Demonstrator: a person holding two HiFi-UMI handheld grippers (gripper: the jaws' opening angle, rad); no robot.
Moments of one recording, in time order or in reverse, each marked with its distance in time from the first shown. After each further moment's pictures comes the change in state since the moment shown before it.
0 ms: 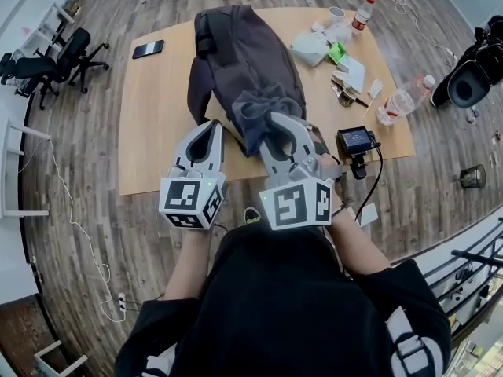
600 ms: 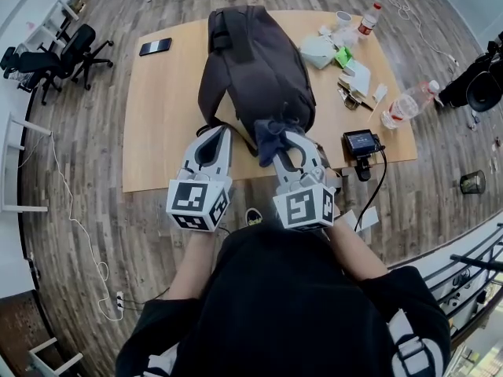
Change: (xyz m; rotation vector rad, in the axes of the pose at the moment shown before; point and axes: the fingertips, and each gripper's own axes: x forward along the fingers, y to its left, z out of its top) left arm -0.013 0.003 -0.016 -0.034 0.008 -0.018; right arm -0.002 0.040 -0.052 0.075 0.054 0.020
